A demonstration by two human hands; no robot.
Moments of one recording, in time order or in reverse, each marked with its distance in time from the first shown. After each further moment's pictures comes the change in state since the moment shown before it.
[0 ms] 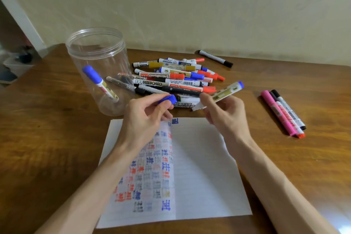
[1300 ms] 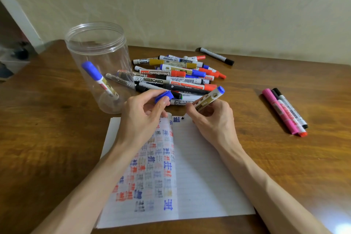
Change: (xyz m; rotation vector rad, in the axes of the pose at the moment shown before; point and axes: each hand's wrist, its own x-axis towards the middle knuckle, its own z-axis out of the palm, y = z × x) left_hand 0.003 -0.007 -0.007 0.122 0.033 0.051; right_hand -0.001 0.019 0.025 -0.406 0.037 -0.203
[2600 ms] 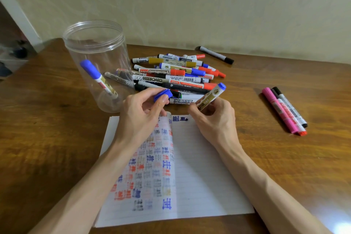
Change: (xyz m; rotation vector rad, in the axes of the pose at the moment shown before) left_hand 0.002 -0.001 0.000 0.018 0.000 0.016; right_hand -0.003 -0.003 -0.003 0.031 0.013 0.024
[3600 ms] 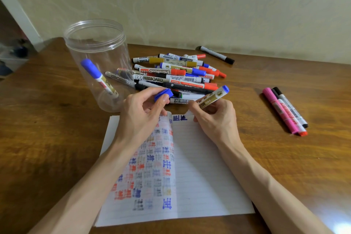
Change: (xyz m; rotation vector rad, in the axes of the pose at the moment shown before) left_hand 0.000 0.002 -0.001 -0.021 -0.001 0.004; right_hand 0.003 0.001 -0.002 0.050 -0.030 0.041
